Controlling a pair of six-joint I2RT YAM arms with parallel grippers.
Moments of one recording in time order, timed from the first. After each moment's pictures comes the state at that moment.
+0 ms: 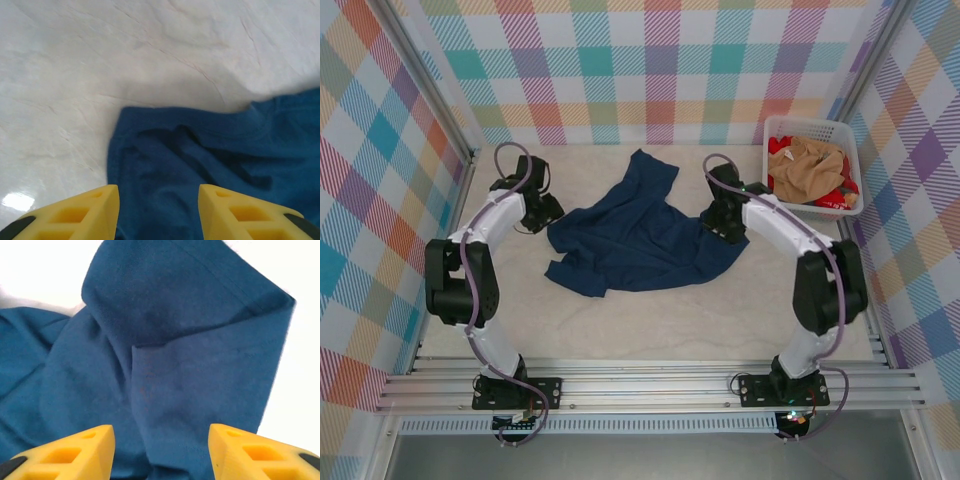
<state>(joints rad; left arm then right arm) -0.12 1.78 1.39 -0.74 0.00 -0.67 0.38 1.77 1.37 -0.83 0.10 0.86</state>
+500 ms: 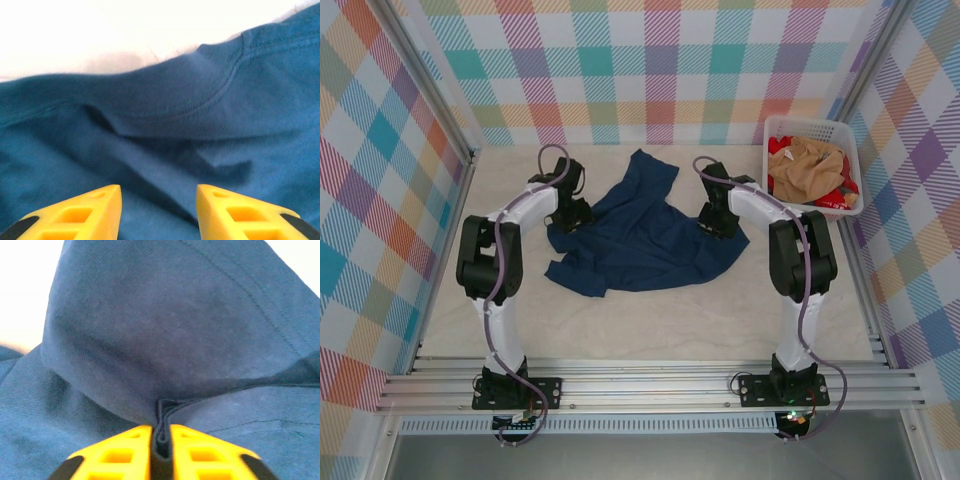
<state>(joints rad) -0.25 2.04 1.56 -0.77 0.04 -0.65 0.34 2.01 1.51 -0.85 0.07 0.78</state>
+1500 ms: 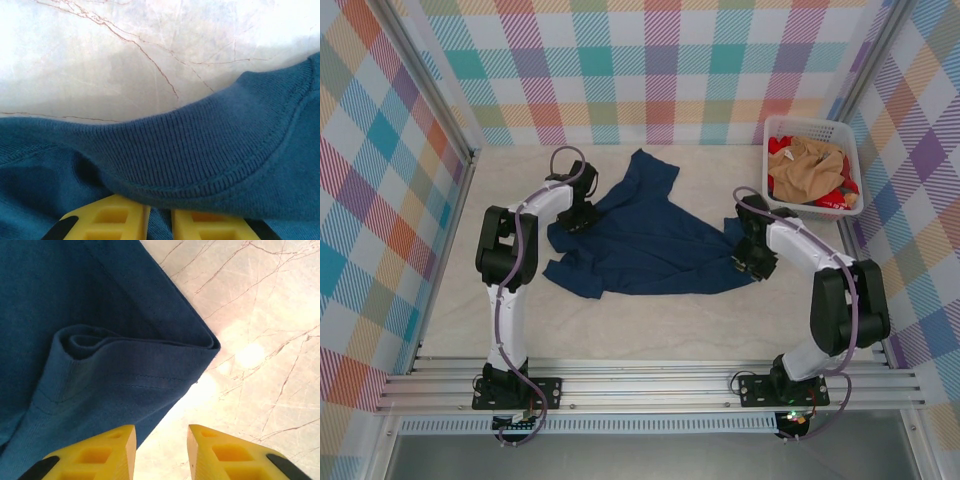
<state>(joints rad) -0.27 2.18 1.67 -0.82 -0.10 -0.69 0.24 1.56 1.04 -0.94 0.08 0.89</state>
